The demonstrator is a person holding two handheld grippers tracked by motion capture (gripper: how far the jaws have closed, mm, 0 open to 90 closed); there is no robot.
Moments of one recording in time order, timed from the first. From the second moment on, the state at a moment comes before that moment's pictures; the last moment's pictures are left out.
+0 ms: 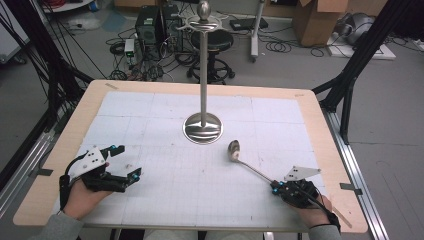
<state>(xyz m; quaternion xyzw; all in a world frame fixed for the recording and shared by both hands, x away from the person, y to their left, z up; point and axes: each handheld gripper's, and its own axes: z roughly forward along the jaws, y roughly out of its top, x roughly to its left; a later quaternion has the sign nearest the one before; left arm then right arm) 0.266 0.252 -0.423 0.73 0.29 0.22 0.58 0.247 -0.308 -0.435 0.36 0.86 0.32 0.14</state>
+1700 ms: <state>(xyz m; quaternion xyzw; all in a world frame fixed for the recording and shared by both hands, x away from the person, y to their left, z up) 0.268 0.252 -0.425 0.74 0.30 0.22 0.57 0.328 -0.259 -0.433 0.37 0.83 0.40 0.16</state>
